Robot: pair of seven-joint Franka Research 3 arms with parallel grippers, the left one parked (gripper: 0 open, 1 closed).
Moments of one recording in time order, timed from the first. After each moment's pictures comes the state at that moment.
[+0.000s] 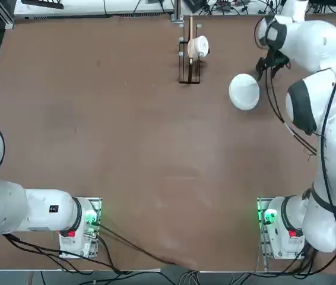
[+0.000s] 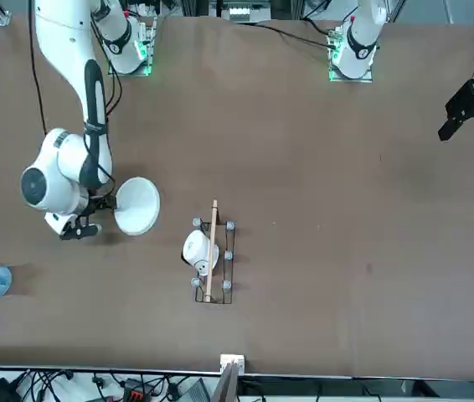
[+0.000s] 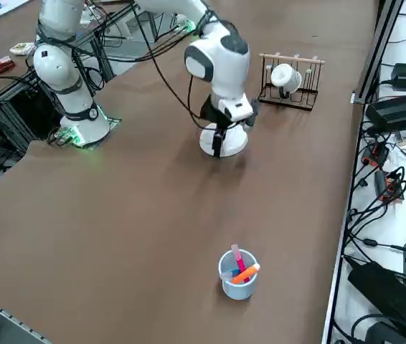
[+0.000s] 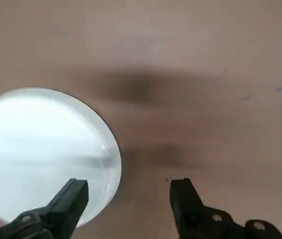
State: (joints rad) arm 0.79 0.62 -0.86 -1.86 0.50 2.07 -0.43
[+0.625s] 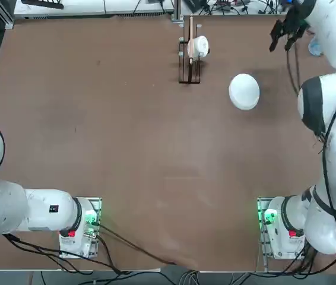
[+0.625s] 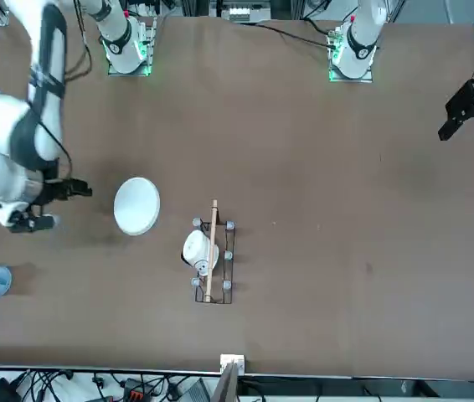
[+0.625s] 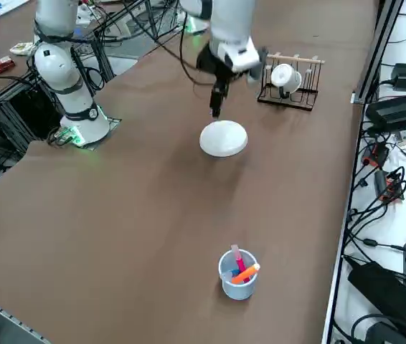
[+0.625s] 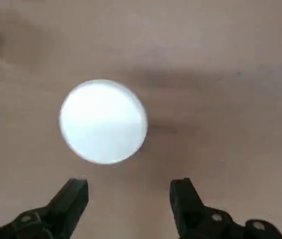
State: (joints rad) arm 0.82 0.54 -1.07 -1.57 0.54 1.58 -0.40
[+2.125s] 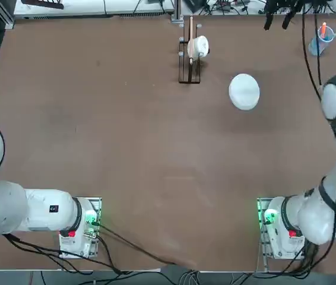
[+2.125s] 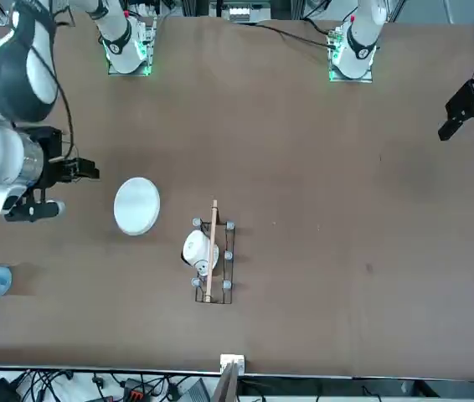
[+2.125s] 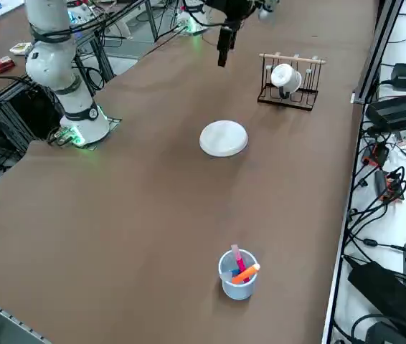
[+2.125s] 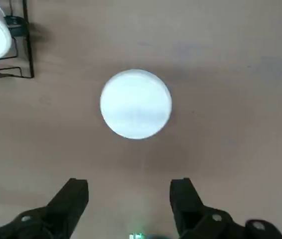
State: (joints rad) arm 0.35 0.34 -0.29 -1.31 0.14 1.41 0.01
